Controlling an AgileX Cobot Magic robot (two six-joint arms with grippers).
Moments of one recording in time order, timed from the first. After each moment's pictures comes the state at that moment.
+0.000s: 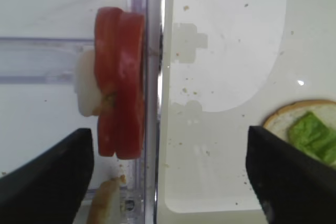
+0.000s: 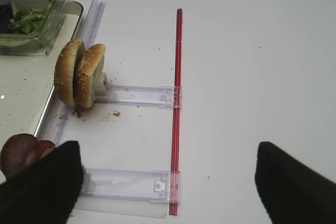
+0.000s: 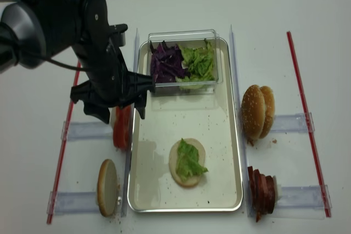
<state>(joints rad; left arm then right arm) -0.43 1.69 -1.20 -0.06 1.06 -0.47 -0.06 -0.02 -0.48 0.12 1.13 -0.13</state>
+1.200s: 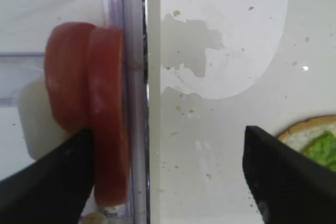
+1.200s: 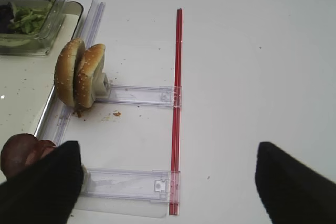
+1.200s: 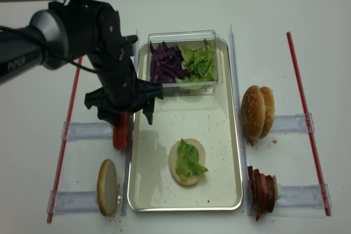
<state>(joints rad) -0.44 1.81 -1.20 -0.10 1.00 -0.43 -0.06 -0.02 -0.48 0.12 1.13 -0.13</state>
